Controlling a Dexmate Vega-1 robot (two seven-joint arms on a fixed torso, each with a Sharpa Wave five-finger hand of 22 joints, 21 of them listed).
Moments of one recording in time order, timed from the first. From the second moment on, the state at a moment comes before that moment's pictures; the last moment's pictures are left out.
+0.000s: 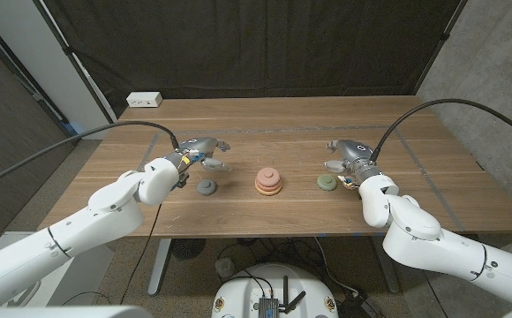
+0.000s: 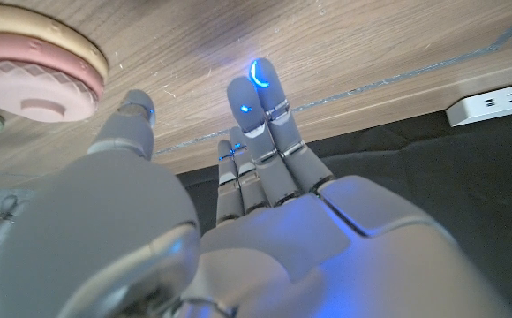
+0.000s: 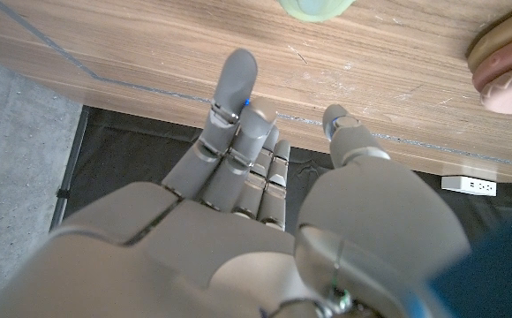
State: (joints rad) left arm 1.11 1.03 0.41 -2.18 0.48 0.43 0.00; left_hand 0.77 -0.04 0.37 -0.16 0.24 0.41 0.05 0.22 0.21 0.46 -0.07 0.23 0.47 0.88 -0.12 1.46 0.44 0.70 -0.07 1.37 0.19; right arm -0.97 -0.98 -0.78 -2.35 -0.51 -1.00 -0.17; right_hand 0.87 -0.01 0.47 -0.17 0.35 0.49 -0.04 0.24 0.29 0.55 -0.09 0.21 0.63 1.13 -0.21 1.20 1.22 1.05 -0.17 1.36 0.18
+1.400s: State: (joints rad) left arm 1.18 1.02 0.45 -2.19 0.40 0.54 0.21; left_hand 0.76 -0.02 0.38 -0.16 0.24 0.42 0.05 0.22 0.21 0.47 -0.06 0.23 0.46 0.88 -0.12 1.46 0.44 0.70 -0.07 1.37 0.19; right arm -0.99 -0.99 -0.83 -2.39 -0.63 -1.06 -0.05; right_hand 0.87 -0.06 0.46 -0.16 0.35 0.39 -0.02 0.20 0.28 0.40 -0.06 0.18 0.61 1.05 -0.17 1.15 1.17 0.99 -0.15 1.34 0.18
